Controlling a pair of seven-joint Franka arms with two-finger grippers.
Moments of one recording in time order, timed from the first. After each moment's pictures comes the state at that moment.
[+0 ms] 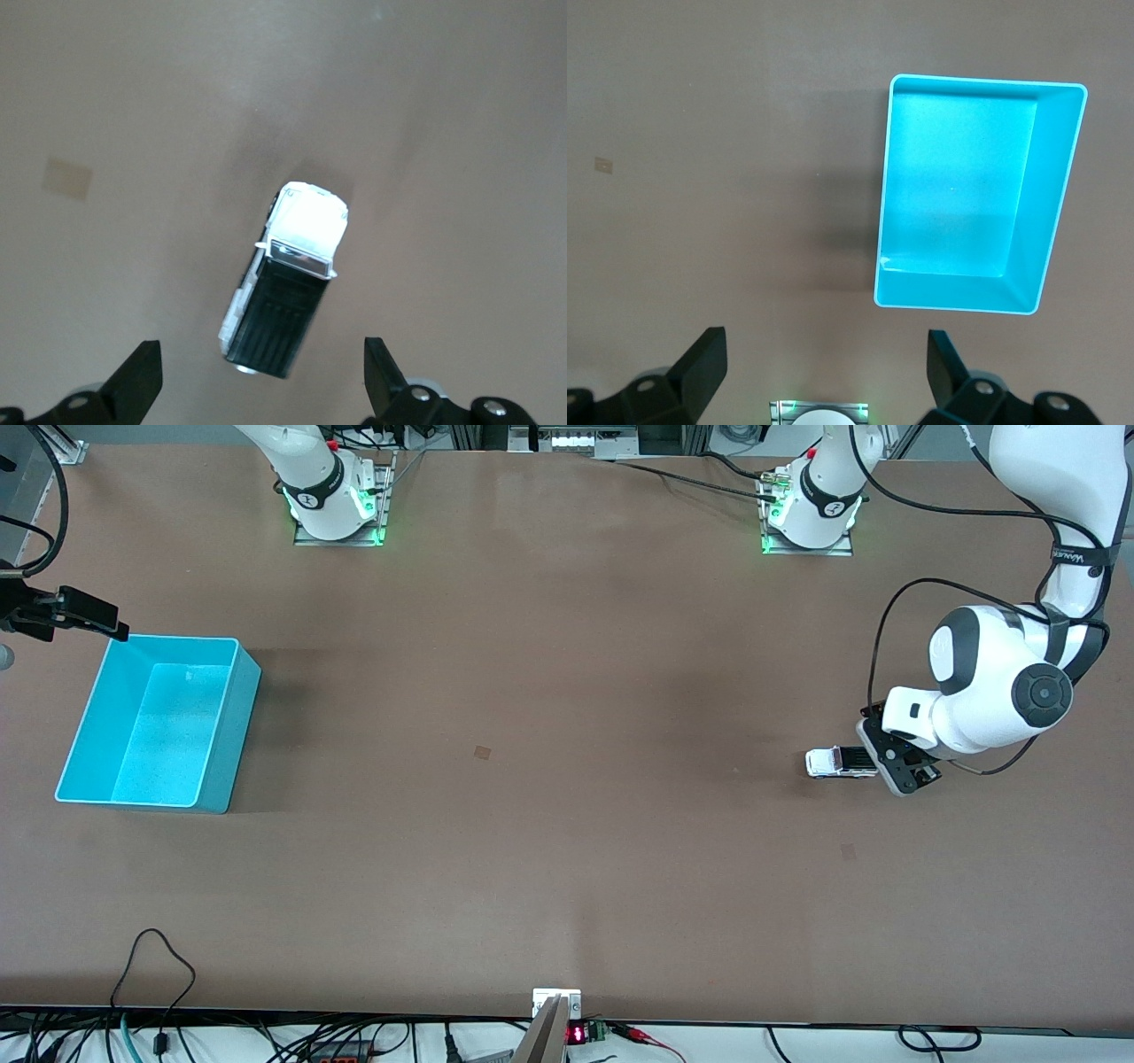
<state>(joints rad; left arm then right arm) 0.07 0.35 -0.04 -2.02 -0.03 2.29 1.26 -0.02 0.06 -0.07 -1.56 0.00 1.48 -0.10</state>
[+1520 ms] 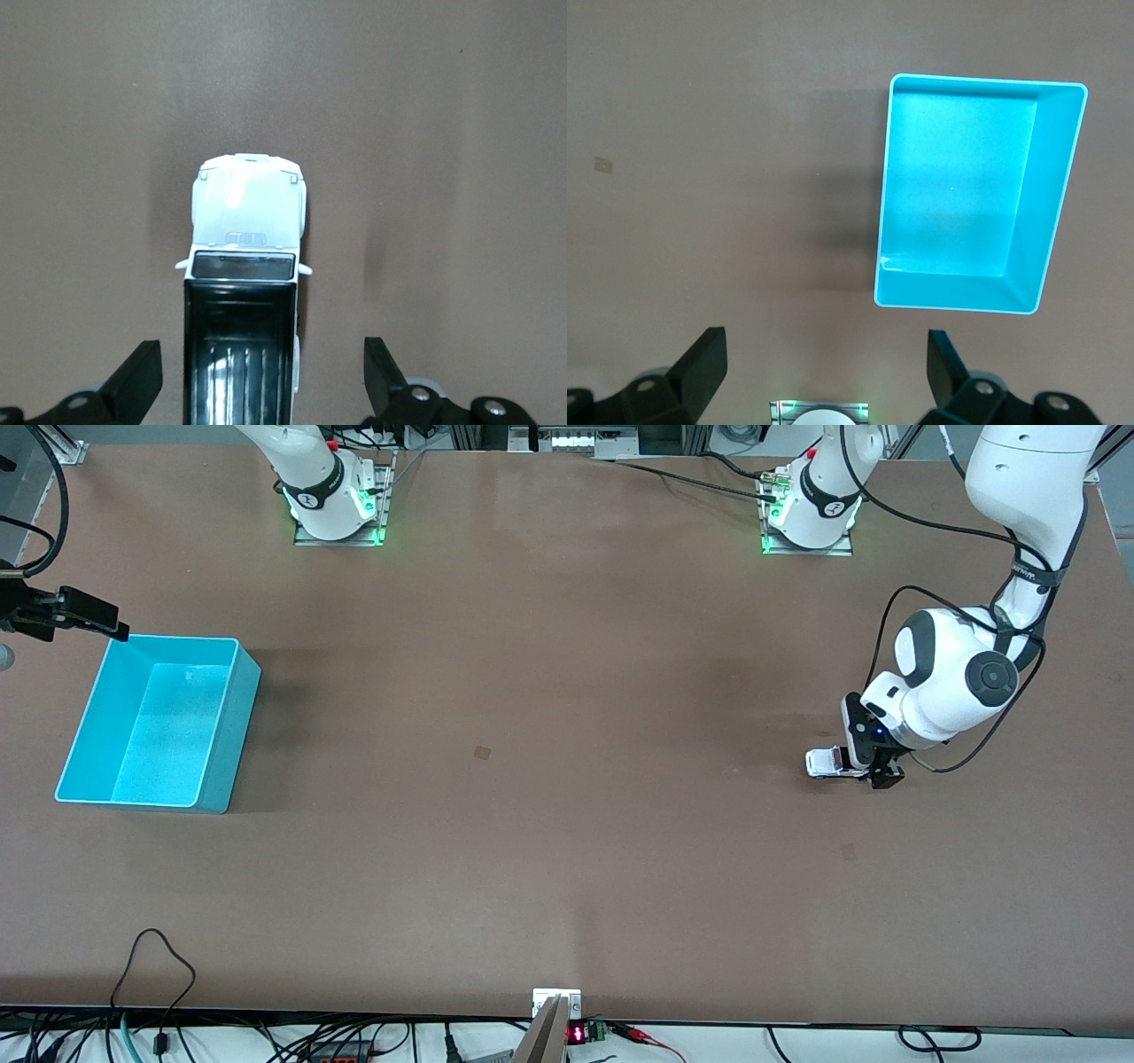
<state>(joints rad) 0.08 0.40 -0.04 -2.20 -0.03 2.59 1.56 -0.02 0.06 -0.07 -1.56 0.00 1.48 -0.10</state>
